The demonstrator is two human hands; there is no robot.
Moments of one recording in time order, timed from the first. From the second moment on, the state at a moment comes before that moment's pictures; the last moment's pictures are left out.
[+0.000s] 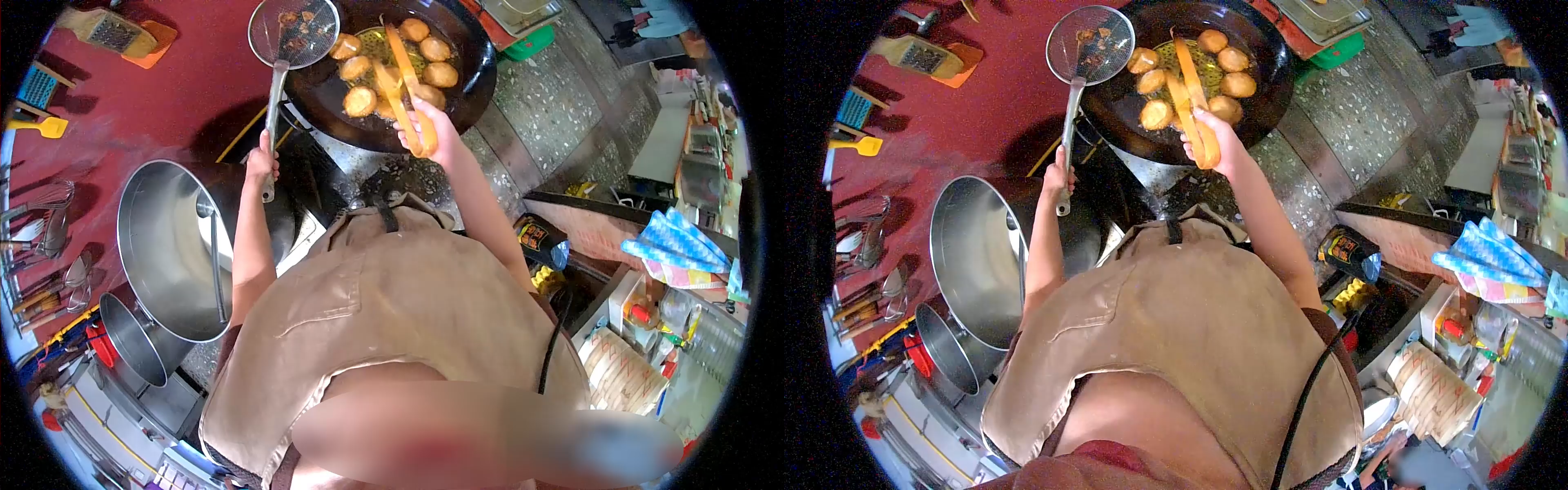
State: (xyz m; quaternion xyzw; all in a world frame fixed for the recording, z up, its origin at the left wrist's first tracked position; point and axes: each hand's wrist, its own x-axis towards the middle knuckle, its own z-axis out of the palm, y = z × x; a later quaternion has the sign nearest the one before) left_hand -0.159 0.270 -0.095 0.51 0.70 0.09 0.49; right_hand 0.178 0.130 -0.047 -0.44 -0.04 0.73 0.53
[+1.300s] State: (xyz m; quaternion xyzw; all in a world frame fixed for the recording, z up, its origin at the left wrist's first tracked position) left_hand -0.160 0.256 -0.080 0.45 0.72 0.11 0.51; right_hand 0.277 0.256 -0.100 -0.57 -0.26 0.74 0.24
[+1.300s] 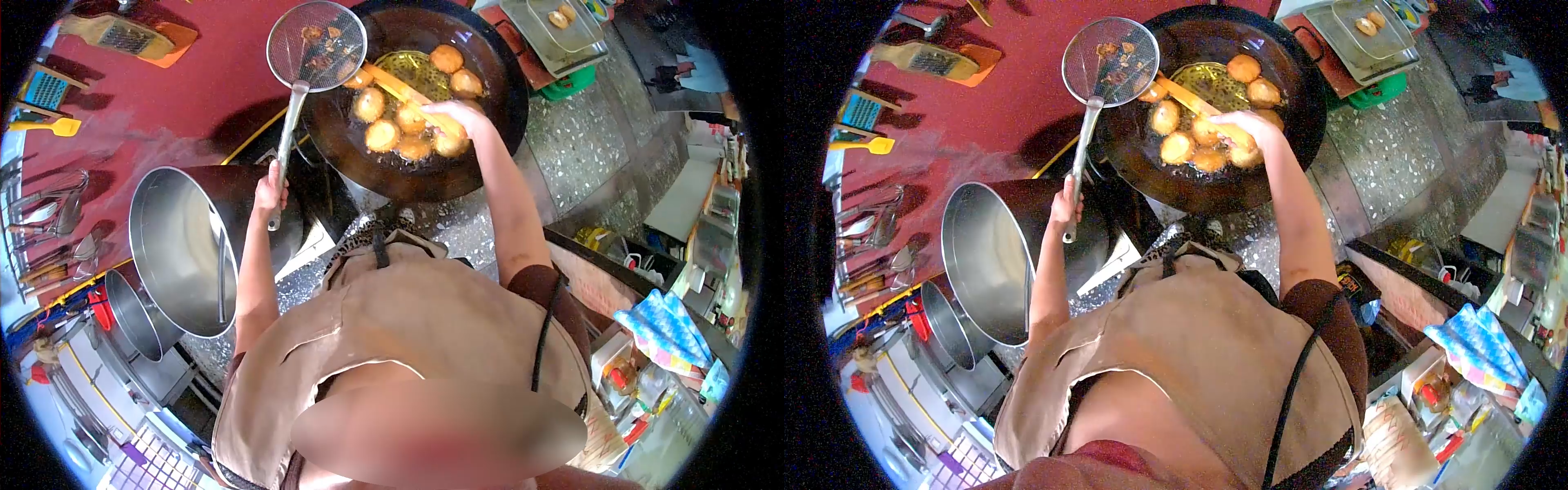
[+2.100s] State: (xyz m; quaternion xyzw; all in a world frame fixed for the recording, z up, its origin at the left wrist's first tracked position) left_hand -0.146 0.238 -0.012 0.50 0.62 0.20 0.57; right_hand 0.259 0.219 -0.087 -0.56 -0.17 0.77 0.28
